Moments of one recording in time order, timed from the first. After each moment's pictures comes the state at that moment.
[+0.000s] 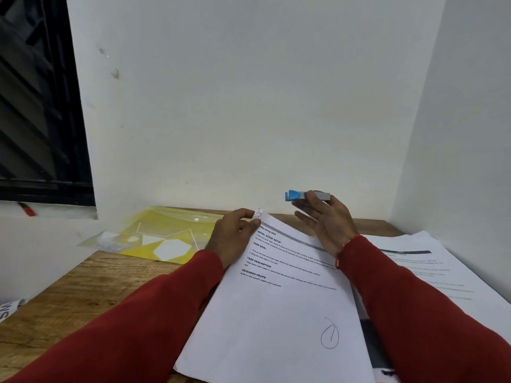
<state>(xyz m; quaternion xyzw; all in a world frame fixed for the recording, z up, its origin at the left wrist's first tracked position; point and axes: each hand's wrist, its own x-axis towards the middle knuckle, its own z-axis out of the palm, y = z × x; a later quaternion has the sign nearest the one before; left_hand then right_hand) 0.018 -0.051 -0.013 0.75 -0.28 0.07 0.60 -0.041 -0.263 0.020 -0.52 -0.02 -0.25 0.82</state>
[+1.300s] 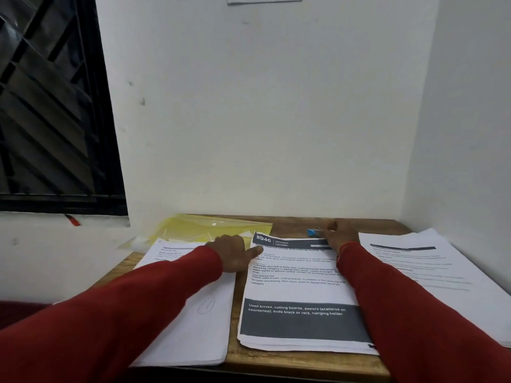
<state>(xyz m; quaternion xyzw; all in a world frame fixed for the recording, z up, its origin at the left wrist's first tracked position) -0.004 -0.011 0.003 0.96 -0.24 -0.03 0.13 -0.024 -0.308 -0.025 -0.82 0.25 -0.28 0.42</state>
